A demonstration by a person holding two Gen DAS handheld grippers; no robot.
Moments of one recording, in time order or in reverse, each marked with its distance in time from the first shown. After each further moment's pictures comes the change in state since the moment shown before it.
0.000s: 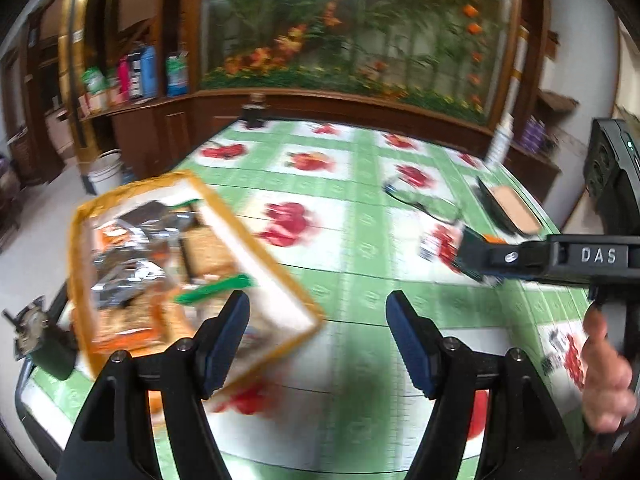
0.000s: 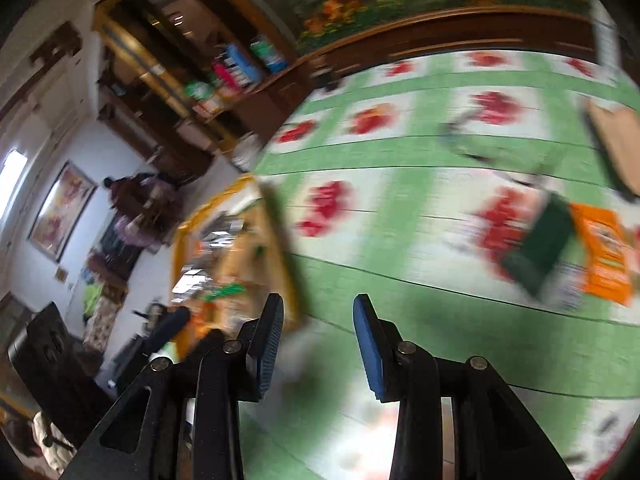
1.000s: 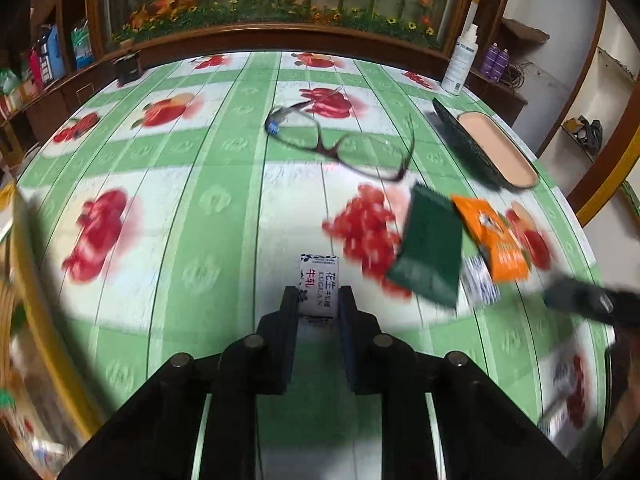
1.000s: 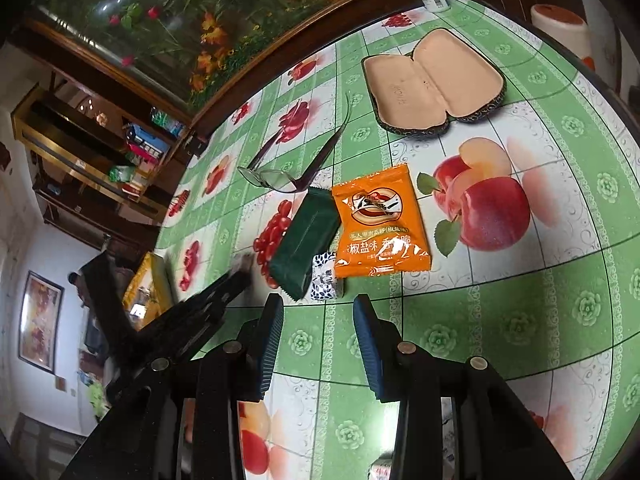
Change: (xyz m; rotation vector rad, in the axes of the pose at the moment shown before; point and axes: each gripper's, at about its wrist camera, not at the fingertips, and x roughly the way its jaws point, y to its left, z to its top) left arm 0.143 -0.090 0.024 0.104 0.237 -0.170; right arm -0.063 -0.149 -0.015 0.328 -0.096 -0.130
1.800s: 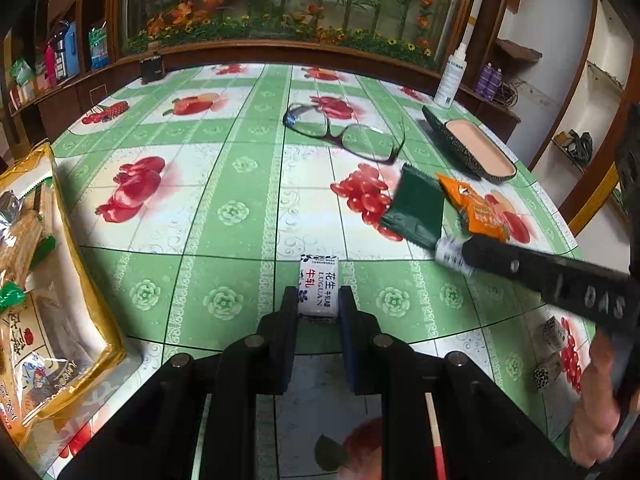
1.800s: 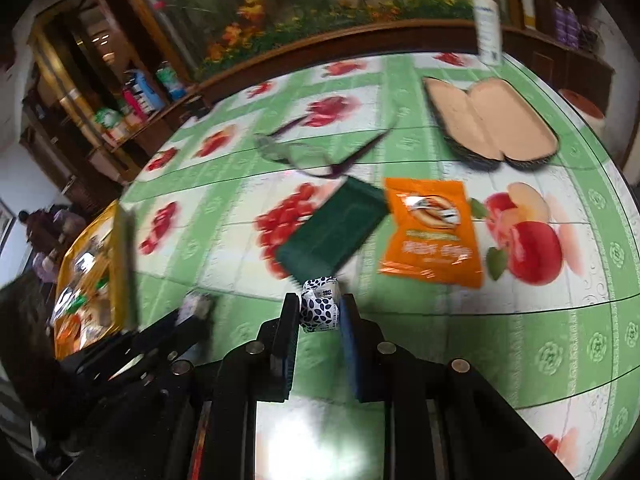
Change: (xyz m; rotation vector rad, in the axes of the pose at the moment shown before) left arm -0.033 0.007 -0.040 -0.025 -0.086 -0.005; right arm 0.036 0.055 -0.024 -0.285 -0.052 -0.161
